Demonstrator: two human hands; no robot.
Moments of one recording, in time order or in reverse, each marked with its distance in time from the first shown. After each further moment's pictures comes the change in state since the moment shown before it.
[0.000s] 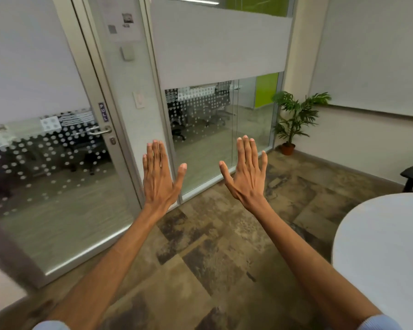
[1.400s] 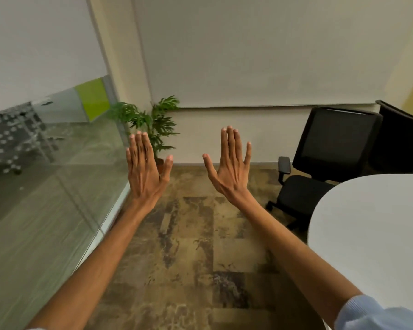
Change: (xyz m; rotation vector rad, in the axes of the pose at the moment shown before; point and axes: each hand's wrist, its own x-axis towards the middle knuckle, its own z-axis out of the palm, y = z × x) left_hand 0.543 0.336 0.693 -0.536 -0.190 0.479; right_hand 0.451 0.572 0.294 -0.522 0.220 0.471
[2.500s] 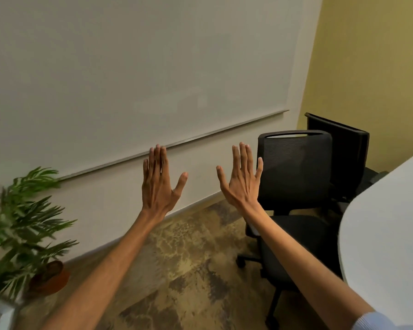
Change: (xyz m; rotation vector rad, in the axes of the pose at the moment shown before) left_hand 0.489 0.115 0.552 -0.391 -0.236 0.519; right_hand 0.393 0.361 0.315 -0.403 0.081 0.478
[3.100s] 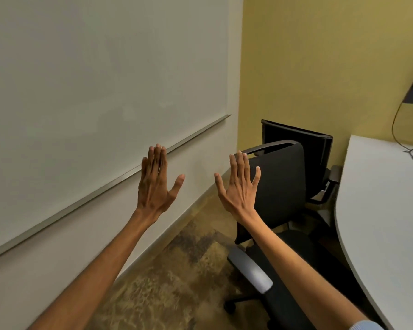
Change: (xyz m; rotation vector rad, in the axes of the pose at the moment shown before) left_hand 0.310 -0.070 0.276 -0.258 -0.101 0.391; right_hand 0.221 0.096 0.207 -0.271 0.096 0.323
